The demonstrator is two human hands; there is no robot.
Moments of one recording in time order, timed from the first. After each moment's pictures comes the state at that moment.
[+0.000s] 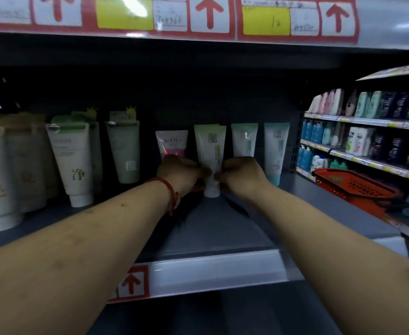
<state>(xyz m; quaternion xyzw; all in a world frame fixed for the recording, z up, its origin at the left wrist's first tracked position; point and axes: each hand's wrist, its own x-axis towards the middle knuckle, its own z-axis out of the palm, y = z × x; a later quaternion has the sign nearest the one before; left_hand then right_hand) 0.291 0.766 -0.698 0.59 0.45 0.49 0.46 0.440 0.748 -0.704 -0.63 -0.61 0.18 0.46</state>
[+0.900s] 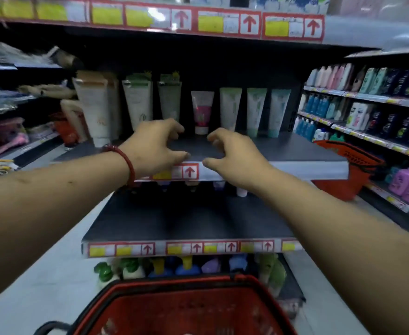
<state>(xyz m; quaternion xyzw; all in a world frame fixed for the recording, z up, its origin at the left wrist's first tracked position) 0.137 0.574 -0.687 0.82 0.50 0.28 0.02 0.333 0.539 -0.703 -0.59 -0.75 0.04 0.31</state>
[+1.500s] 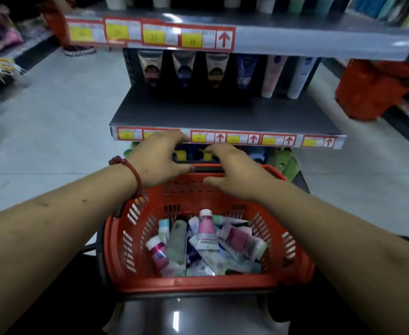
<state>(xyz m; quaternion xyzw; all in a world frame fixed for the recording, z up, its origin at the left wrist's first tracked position) 0.071 0.451 -0.884 0.83 0.53 0.15 0.12 0.274 0.420 -0.900 -0.58 -0.79 0.16 0.11</state>
